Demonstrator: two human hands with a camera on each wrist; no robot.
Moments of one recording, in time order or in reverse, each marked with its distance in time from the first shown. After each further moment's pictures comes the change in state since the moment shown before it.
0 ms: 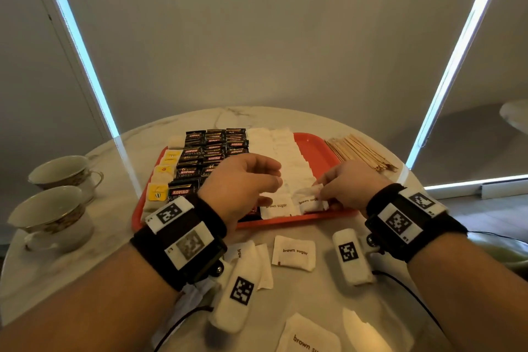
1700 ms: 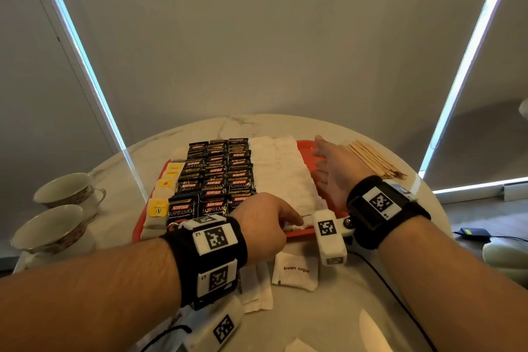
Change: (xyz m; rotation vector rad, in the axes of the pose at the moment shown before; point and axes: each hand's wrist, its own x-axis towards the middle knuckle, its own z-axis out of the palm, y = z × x) left_hand 0.005 -0.001 0.028 0.961 -0.272 -0.056; right_hand 0.064 -0.014 0.012 0.836 -0.021 0.015
